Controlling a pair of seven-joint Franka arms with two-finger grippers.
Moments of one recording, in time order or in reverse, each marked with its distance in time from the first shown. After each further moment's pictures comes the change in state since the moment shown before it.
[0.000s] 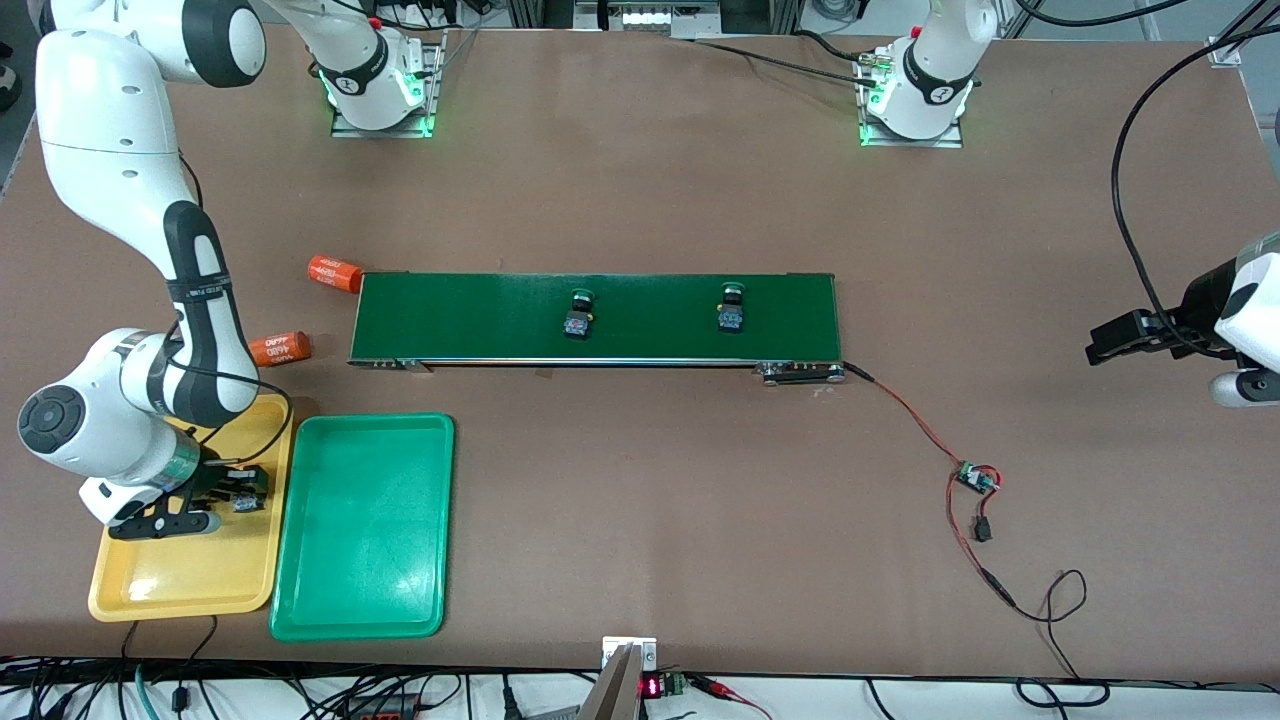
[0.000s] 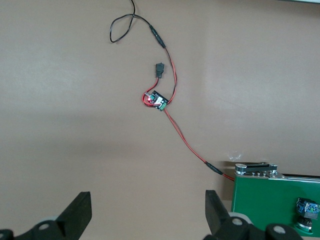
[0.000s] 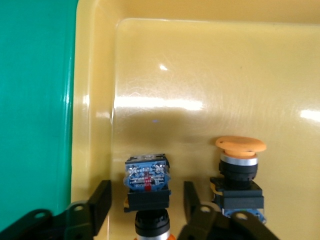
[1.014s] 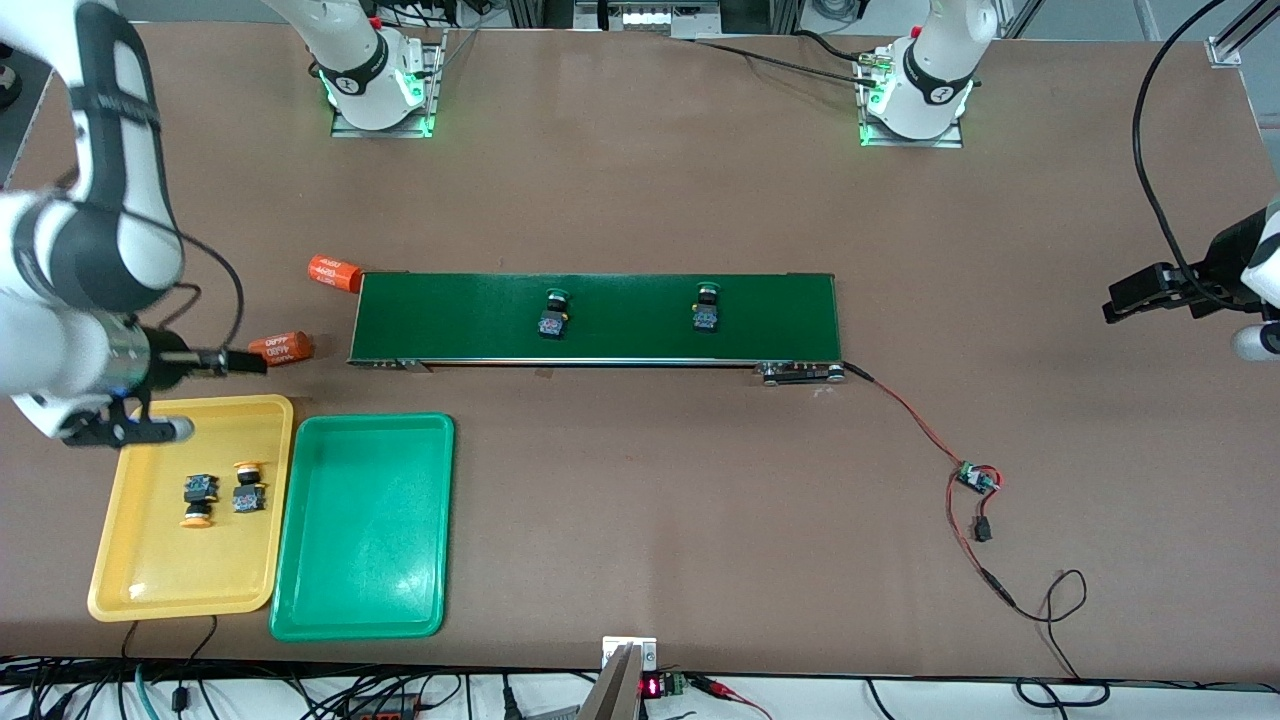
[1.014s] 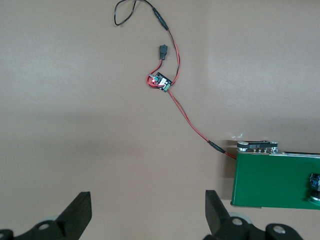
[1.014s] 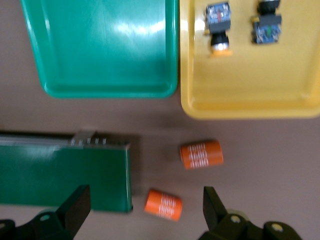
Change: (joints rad) left arm 0.017 -0.093 -0.003 -0.055 0.000 -0.074 0.031; right arm 0.096 -0.497 0.009 -0.149 -0.062 -0.702 0.211
